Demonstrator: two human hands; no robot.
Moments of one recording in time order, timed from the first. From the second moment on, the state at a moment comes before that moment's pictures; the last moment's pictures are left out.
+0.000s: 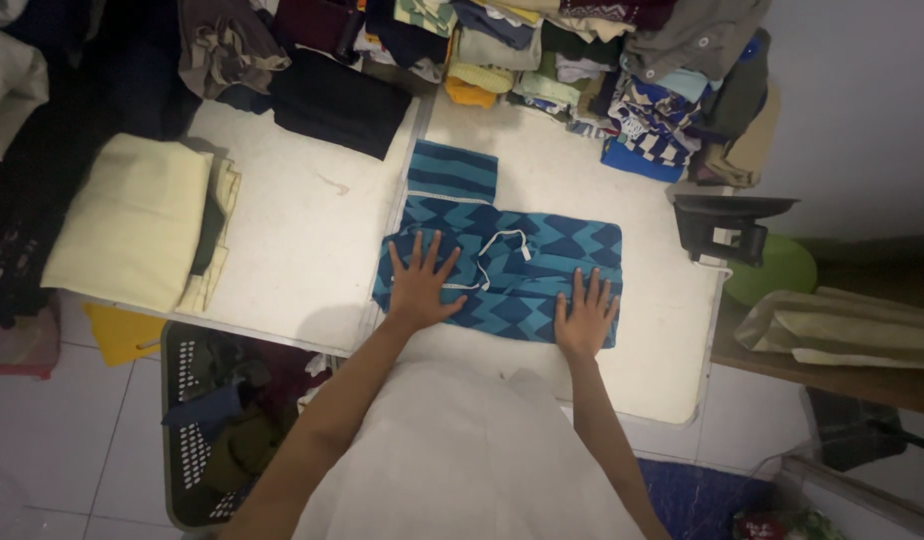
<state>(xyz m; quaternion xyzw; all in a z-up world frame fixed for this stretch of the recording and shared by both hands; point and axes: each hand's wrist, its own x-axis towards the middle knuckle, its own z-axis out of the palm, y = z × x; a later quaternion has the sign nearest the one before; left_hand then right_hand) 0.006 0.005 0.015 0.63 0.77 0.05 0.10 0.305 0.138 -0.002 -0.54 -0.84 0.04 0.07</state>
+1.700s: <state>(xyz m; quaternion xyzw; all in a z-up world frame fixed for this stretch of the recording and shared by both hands) -0.079 0.087 0.025 0.53 0.77 0.35 0.06 0.283 0.203 0.032 -0.48 -0.83 0.11 0.26</state>
